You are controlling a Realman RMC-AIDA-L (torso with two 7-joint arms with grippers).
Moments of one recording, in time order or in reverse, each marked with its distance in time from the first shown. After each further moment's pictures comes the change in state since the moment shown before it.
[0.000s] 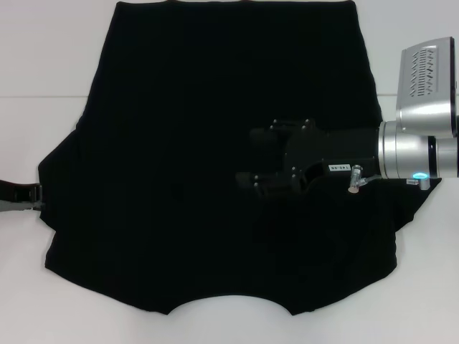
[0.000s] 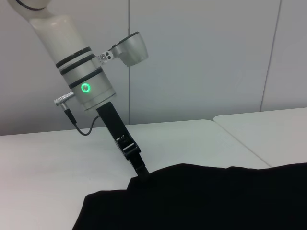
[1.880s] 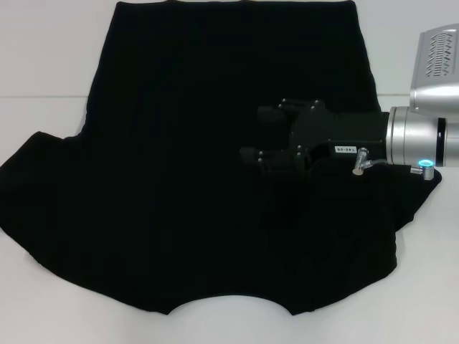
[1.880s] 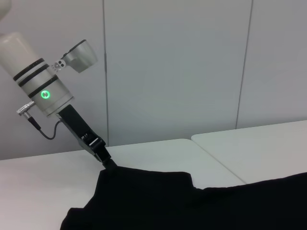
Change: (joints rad) left arm 0.081 0.011 -0.162 0.128 -0.025 0.041 0.048; right arm -0.001 -0.001 0.055 0.002 0.035 0.008 0.000
